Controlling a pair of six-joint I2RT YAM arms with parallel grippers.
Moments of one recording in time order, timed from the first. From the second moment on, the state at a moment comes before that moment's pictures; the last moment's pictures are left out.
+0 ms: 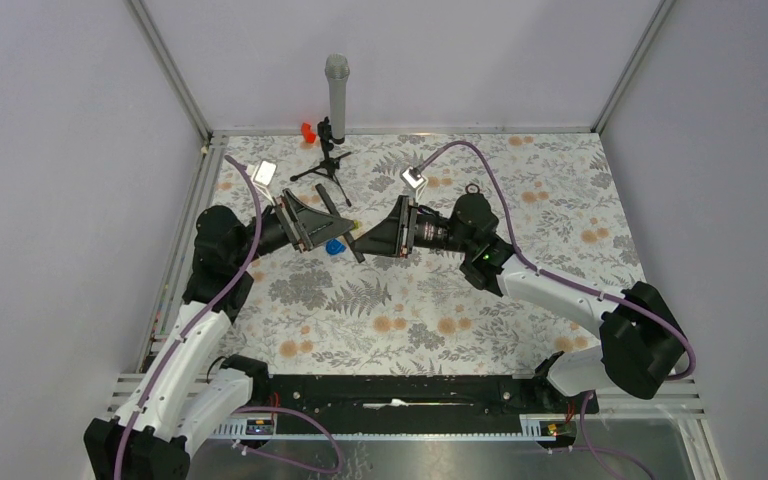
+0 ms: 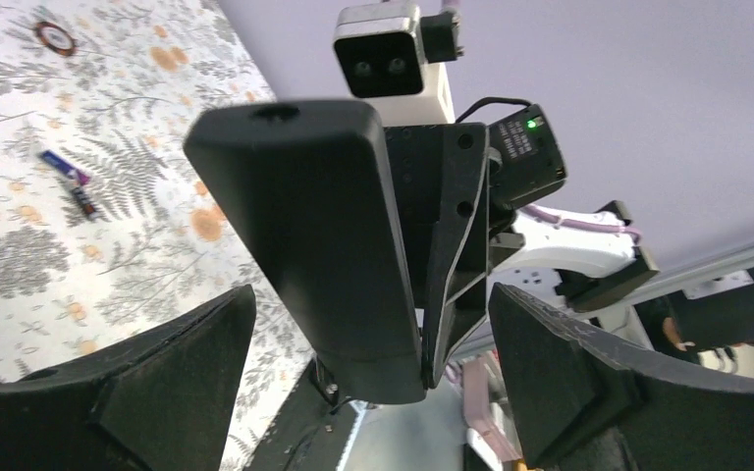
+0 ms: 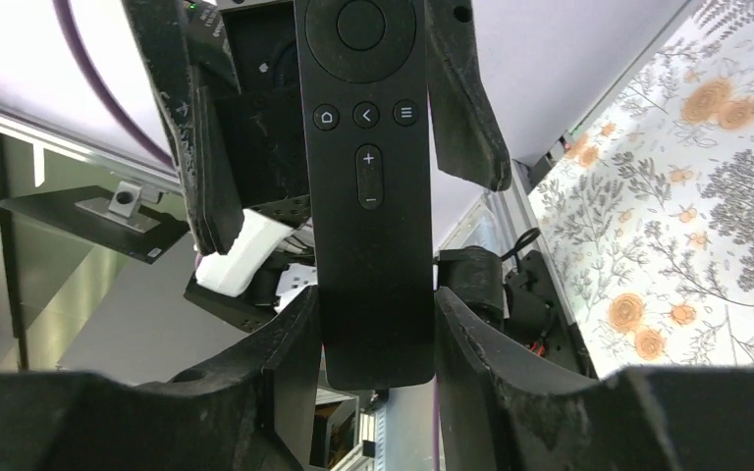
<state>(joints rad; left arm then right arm) -0.25 0.83 0.74 0.15 0.81 -0.99 0.77 1.40 0.88 0.62 -0.66 1.16</state>
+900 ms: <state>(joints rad) -0.25 0.84 0.79 -0.07 0.59 -1.03 0.79 1.38 0.99 0.34 -0.55 0.89</state>
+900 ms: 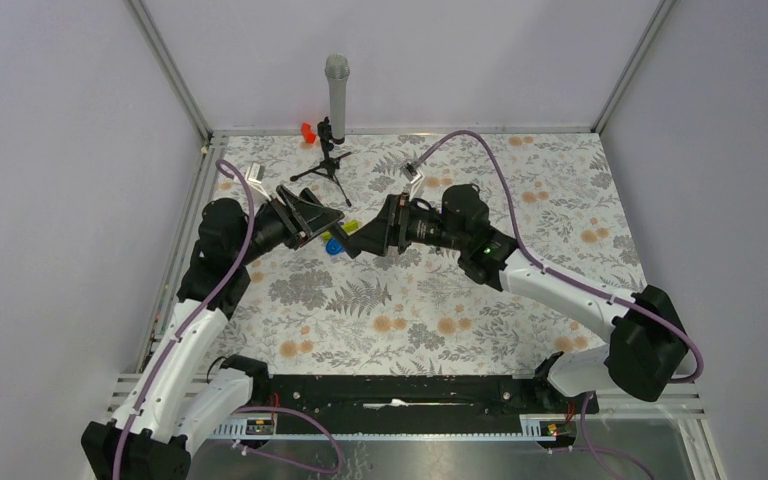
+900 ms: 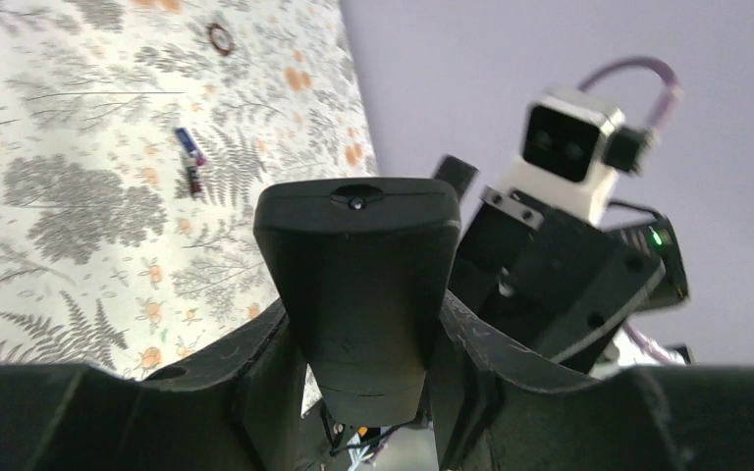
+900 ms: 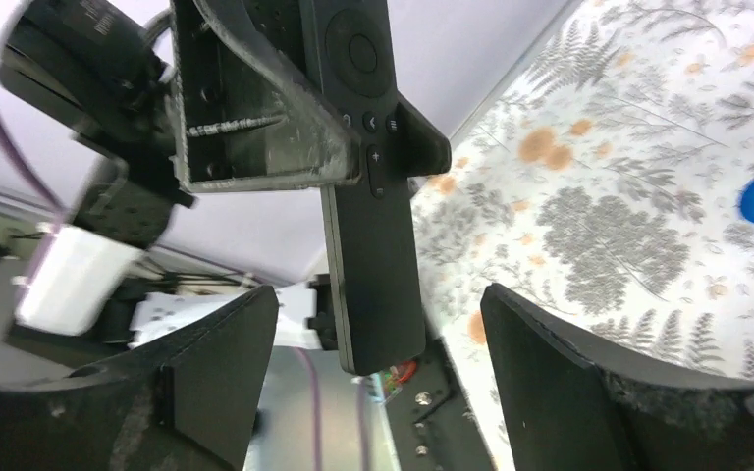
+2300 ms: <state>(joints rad) -0.14 0.85 0.83 0.10 0.86 -1.02 0.84 1.40 0.88 0.72 -0.47 1.17</state>
